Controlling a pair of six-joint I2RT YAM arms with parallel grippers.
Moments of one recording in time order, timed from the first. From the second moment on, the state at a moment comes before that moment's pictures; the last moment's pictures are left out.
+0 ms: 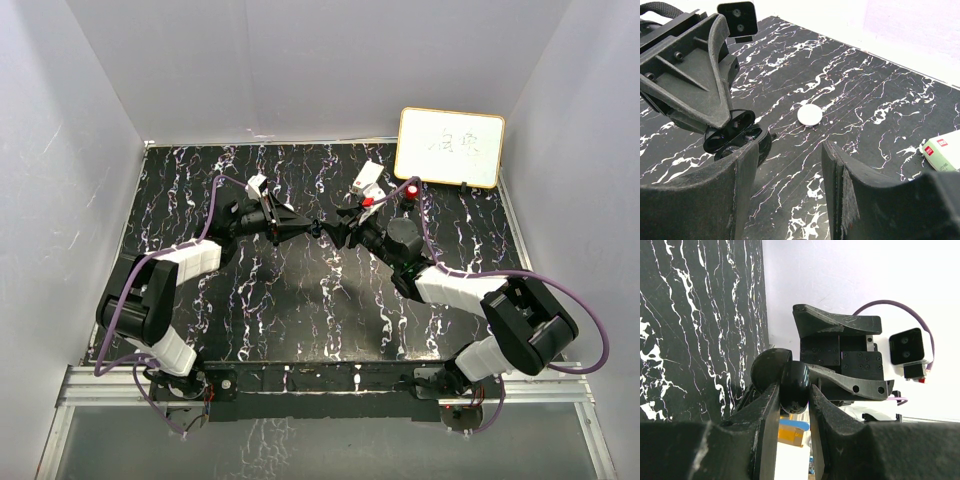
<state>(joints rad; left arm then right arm) -0.32 1.61 0.77 0.63 0.92 -1.35 0.61 1.43 0.60 0.87 -0.16 0.07</state>
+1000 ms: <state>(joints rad) -0.30 1.64 0.77 0.64 0.92 -1.35 0.61 1.41 0.61 0.82 -0.11 0.10</state>
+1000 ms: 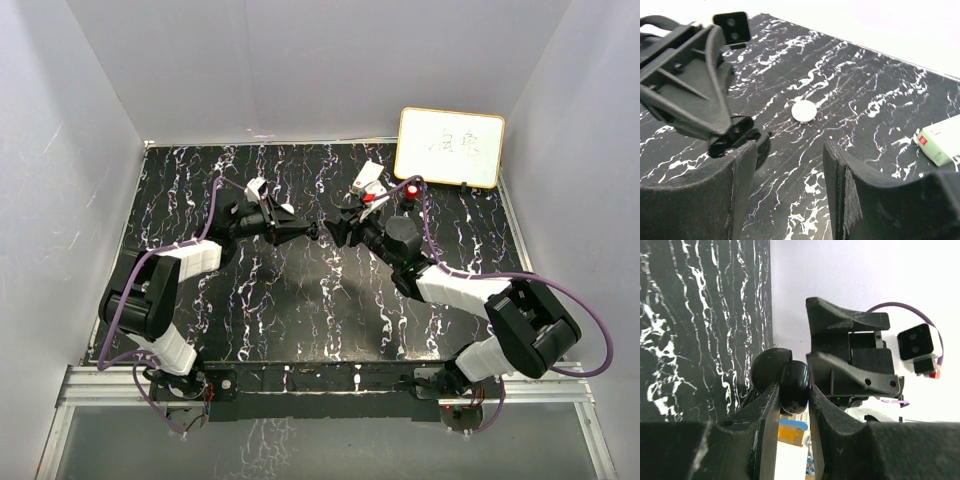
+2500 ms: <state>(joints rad) 0.22 1.16 0.54 0.27 1.05 -1.10 0.76 2.15 1.39 0.18 -0.20 0.25</state>
